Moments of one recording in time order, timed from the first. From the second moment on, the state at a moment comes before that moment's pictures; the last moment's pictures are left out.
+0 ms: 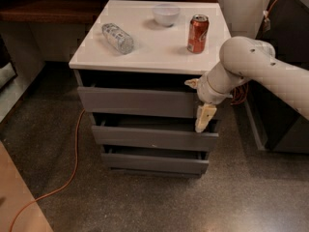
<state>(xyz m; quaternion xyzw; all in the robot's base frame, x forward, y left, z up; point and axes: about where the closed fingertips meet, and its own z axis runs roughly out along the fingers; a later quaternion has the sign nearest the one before) 0.633 -0.158 0.729 -0.74 0.64 0.01 0.23</state>
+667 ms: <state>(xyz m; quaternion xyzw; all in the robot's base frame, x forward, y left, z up) 0.671 -0.125 0.693 -0.73 0.64 0.01 0.24</state>
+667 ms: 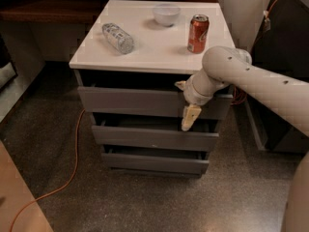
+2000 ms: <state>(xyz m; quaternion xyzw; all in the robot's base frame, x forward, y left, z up) 0.708 -0.088 0.660 -0.70 0.67 0.01 0.24</state>
